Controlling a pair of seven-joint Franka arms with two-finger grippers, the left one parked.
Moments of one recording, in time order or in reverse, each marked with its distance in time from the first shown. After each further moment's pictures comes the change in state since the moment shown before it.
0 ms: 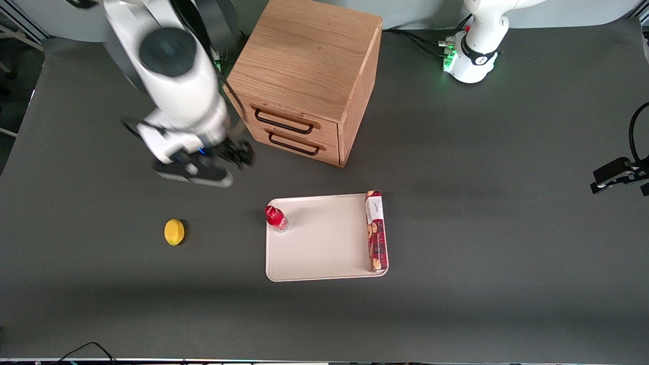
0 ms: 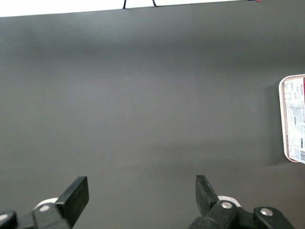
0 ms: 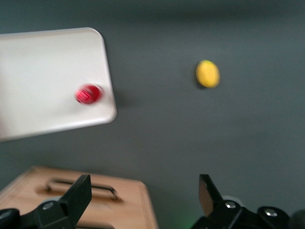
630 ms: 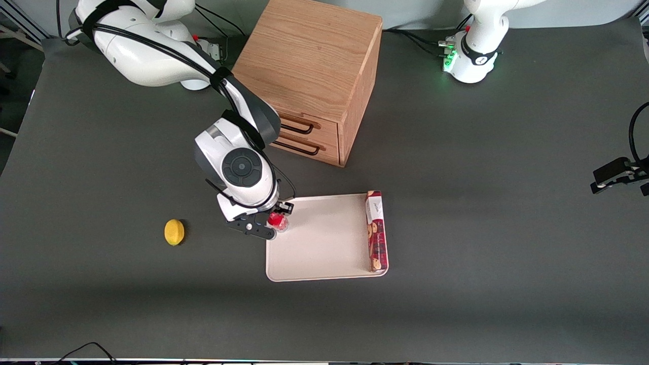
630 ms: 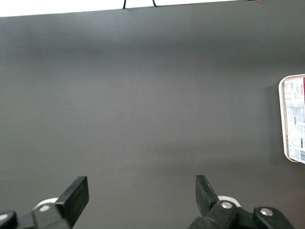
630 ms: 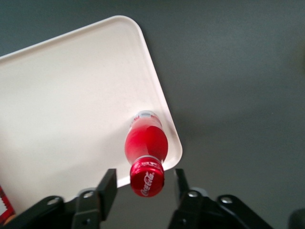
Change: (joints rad) arm 0.075 0.397 -0.017 -0.137 -0.062 0.560 0.375
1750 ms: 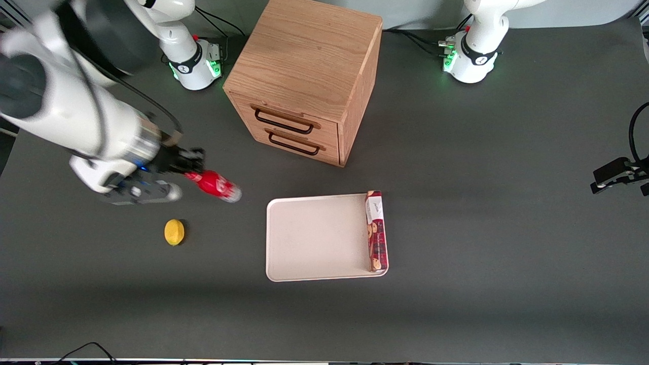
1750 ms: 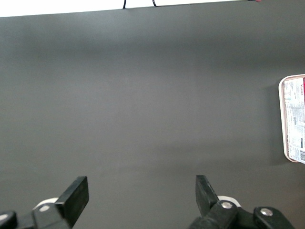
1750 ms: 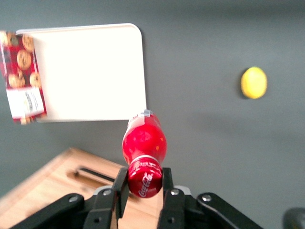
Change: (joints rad) arm -0.063 -0.260 -0.140 0.172 0.316 -0.373 -0.520
